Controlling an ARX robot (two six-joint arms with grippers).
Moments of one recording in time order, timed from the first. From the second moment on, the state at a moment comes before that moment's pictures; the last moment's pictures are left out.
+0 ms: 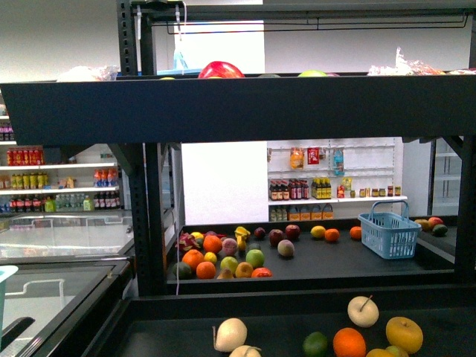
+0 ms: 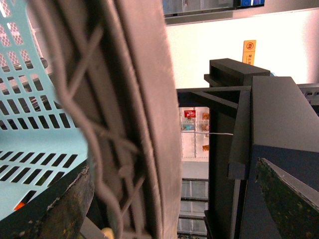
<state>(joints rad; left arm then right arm) 0.56 1.78 1.09 0.63 0.51 -1.39 0.00 0.00 0.01 0.00 0.00 0.00</state>
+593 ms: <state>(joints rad) 0.54 1.78 1.14 0.48 0.50 -1.31 0.00 0.00 0.01 0.00 0.00 0.00</state>
